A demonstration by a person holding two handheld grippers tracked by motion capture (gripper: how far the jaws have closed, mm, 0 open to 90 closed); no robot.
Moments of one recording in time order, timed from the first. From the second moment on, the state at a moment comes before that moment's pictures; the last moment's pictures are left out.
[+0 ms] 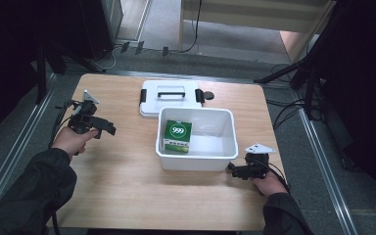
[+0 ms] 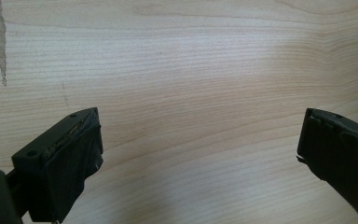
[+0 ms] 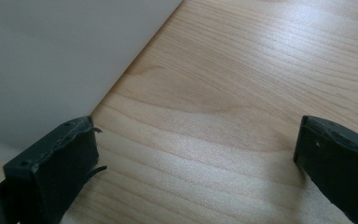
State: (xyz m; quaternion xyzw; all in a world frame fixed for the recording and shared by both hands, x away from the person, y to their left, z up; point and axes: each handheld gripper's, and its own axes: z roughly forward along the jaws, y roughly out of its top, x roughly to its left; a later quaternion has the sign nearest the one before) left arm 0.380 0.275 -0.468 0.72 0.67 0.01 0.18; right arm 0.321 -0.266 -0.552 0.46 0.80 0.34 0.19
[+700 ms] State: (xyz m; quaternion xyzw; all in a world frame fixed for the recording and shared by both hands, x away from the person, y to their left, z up) left arm 0.363 0.276 -0.493 0.73 0.66 0.06 0.19; right arm 0.321 -0.266 -0.552 0.46 0.80 0.34 0.19
